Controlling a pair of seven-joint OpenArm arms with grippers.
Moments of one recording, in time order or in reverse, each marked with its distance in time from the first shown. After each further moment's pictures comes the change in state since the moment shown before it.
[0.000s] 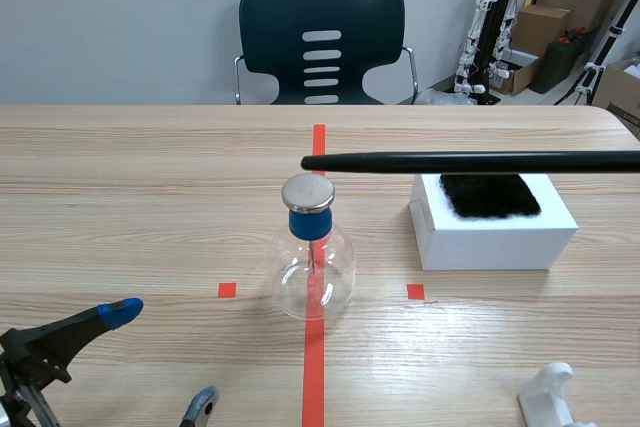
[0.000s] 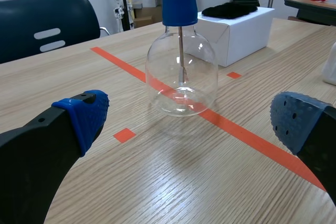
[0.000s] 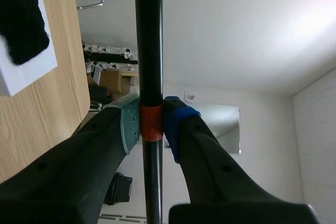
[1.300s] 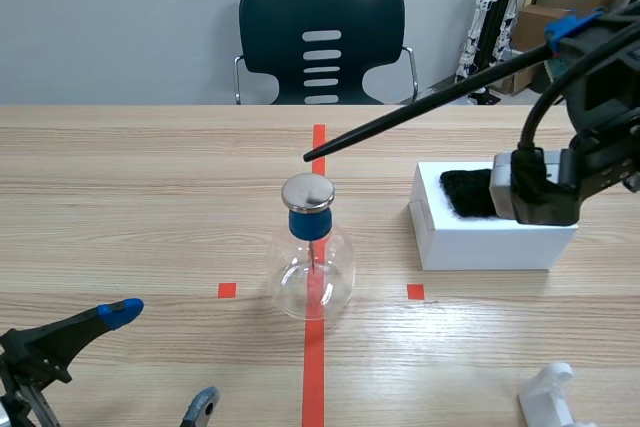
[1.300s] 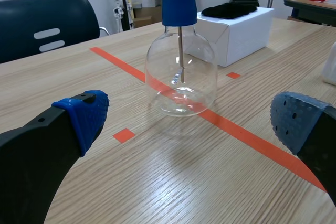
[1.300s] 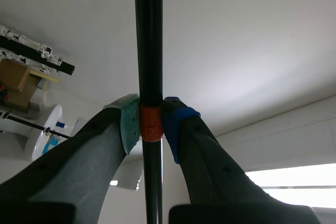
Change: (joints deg) left arm 0.0 0.0 0.0 0.0 0.0 0.0 0.0; right arm 37.0 35.2 -31.5 -15.8 -16.7 7.5 -31.4
